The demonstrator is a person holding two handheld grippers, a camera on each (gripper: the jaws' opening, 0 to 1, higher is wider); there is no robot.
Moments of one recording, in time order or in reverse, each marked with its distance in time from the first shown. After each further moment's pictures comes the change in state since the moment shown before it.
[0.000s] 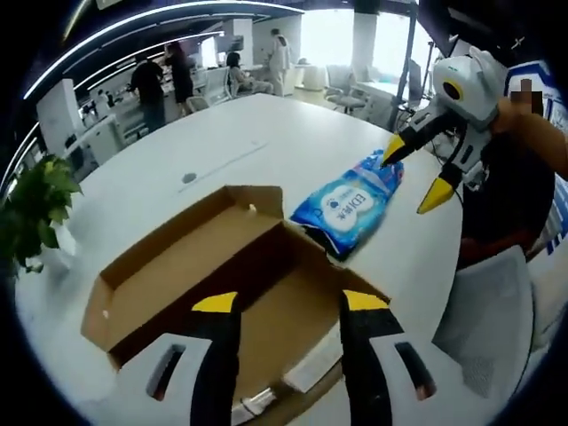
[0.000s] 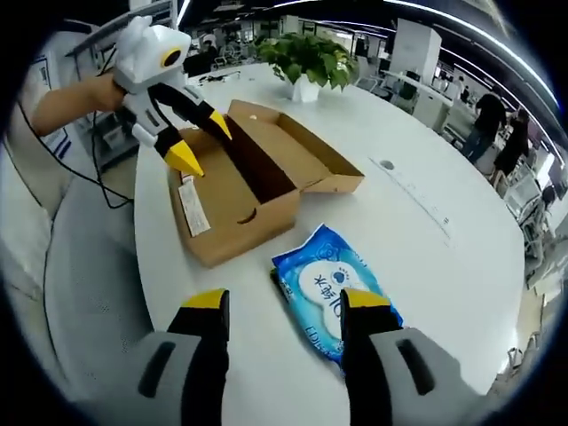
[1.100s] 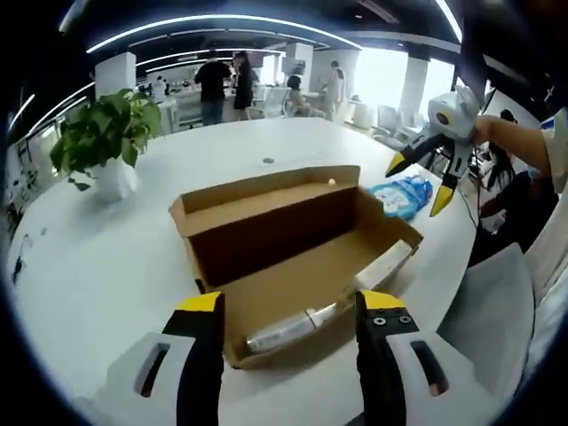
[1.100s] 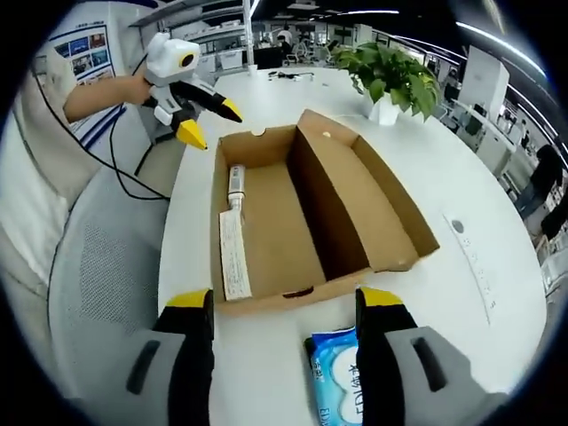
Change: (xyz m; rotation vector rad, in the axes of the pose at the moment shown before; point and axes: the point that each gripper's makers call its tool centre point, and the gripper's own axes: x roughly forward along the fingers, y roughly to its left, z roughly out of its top) left arm -0.093 0.081 -0.107 -0.216 -0.177 0.128; right arm 0.064 0.052 0.062 -0.219 -0.014 0.252
